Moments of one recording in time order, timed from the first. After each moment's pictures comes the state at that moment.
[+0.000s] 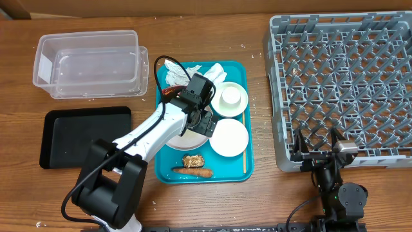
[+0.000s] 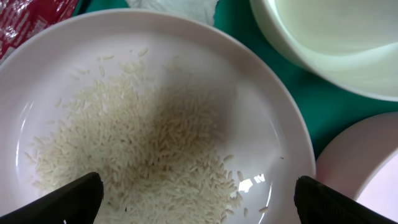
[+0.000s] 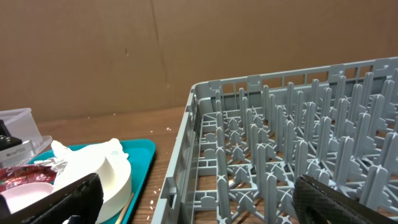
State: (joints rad) left arm -0.50 1.81 1.17 -0.65 -0.06 -0.13; right arm 0.00 0.01 0.02 -0.03 -0.09 0.15
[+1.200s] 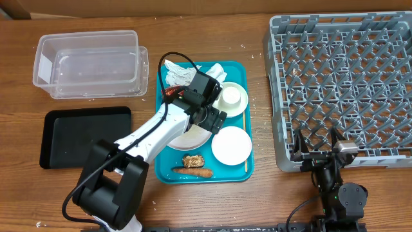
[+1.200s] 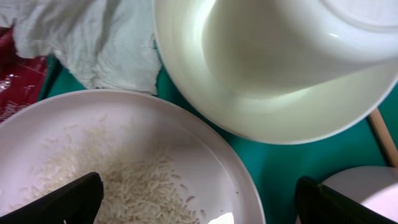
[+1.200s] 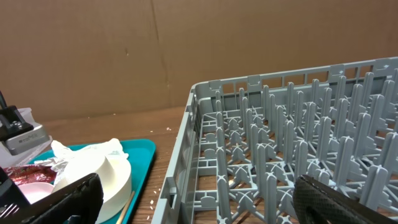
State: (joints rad) left arm -0.53 1.81 1.18 -0.53 0.02 -0.04; right arm 0.00 0.01 0.02 -0.03 -0.09 0.15
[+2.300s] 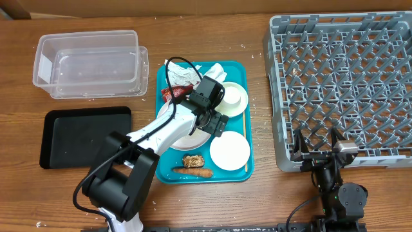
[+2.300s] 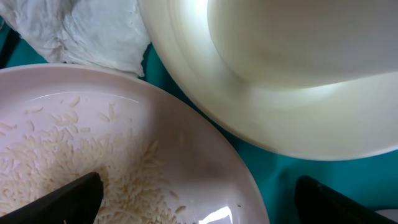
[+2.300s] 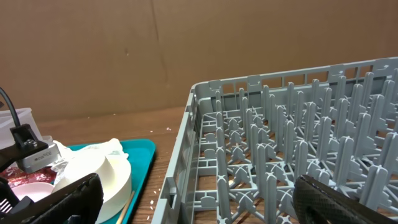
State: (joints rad) left arm -0.55 1.88 1.18 -0.52 -0.02 -0.12; right arm 0.00 0.01 0.02 -0.03 -0.09 0.15
